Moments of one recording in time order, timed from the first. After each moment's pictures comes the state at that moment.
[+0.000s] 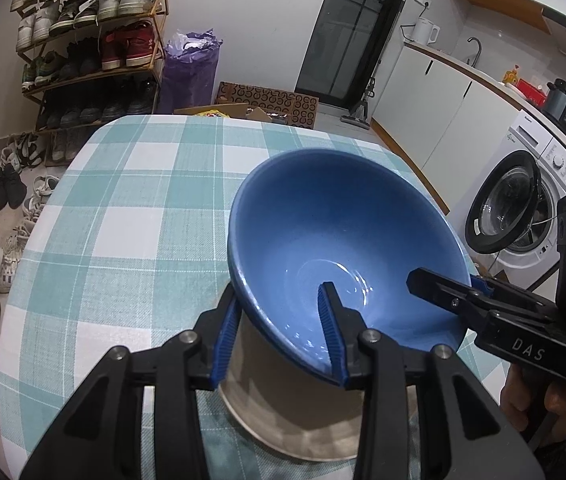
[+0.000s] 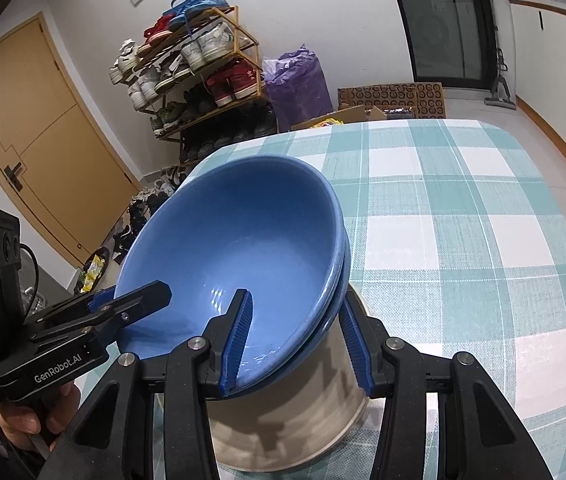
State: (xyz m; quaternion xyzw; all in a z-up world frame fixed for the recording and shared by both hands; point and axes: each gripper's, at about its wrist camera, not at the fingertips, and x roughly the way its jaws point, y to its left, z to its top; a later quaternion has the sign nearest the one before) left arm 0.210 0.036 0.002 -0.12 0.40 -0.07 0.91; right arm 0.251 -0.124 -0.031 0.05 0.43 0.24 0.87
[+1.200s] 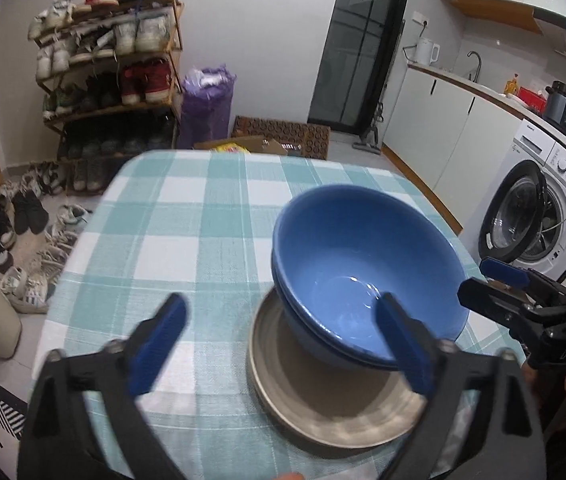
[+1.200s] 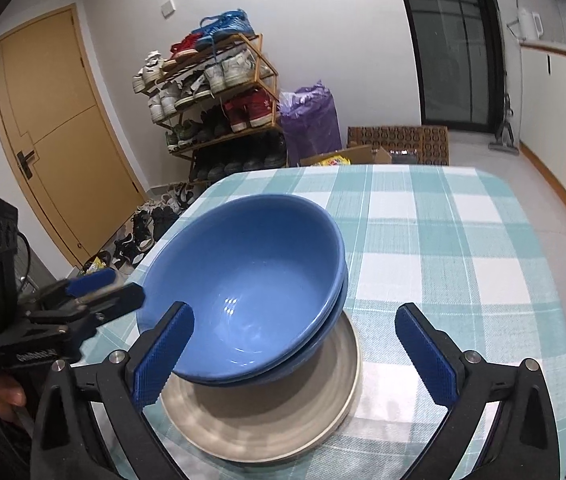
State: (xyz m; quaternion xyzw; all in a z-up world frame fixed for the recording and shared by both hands) left arm 0.178 0.055 0.025 -0.09 0.34 -0.03 0.94; right arm 0.224 -0.134 -0.005 0.01 0.36 0.26 0.90
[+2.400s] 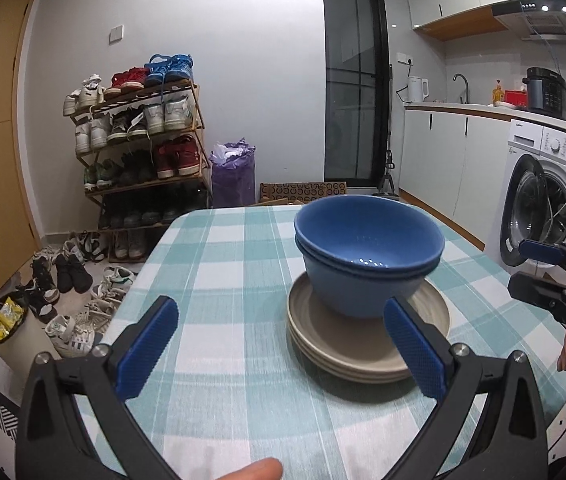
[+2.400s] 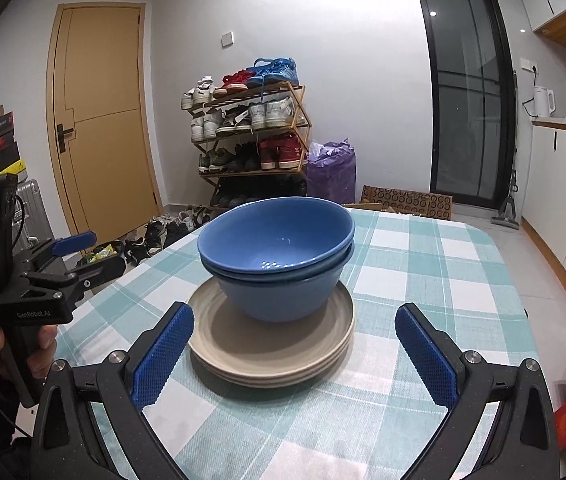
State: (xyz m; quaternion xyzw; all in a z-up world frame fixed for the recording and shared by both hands) left arm 0.046 0.044 0.014 -0.01 0.21 0.02 0.98; right arm 0.096 -0.171 -0.011 -0.05 0.23 0.29 0.93
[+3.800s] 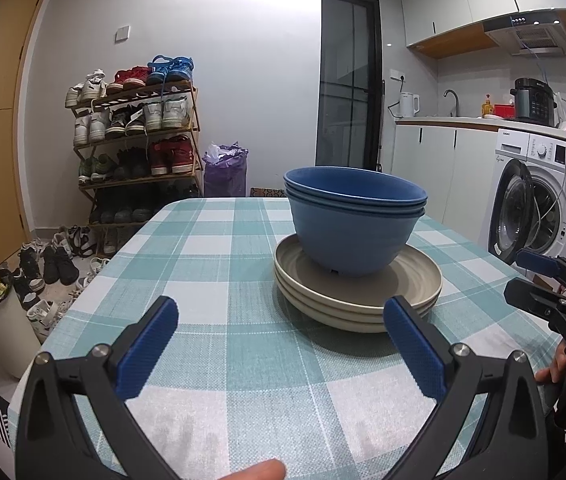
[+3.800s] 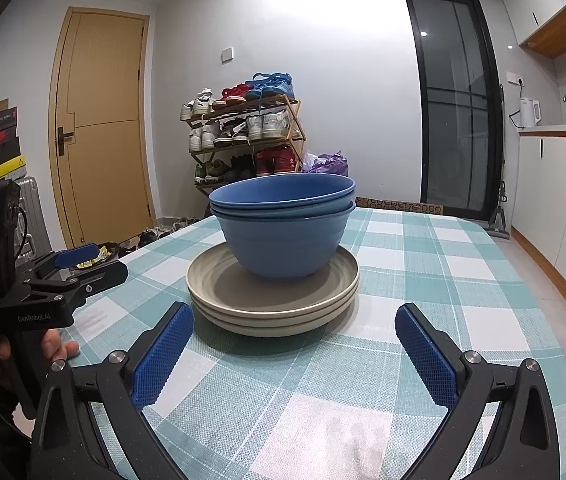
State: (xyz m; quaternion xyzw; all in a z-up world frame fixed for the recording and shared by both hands) left arm 0.014 0.040 -0.048 -0.03 0.18 0.00 0.98; right arm 0.050 -0.176 -0.071 -0.04 0.19 0.27 0.94
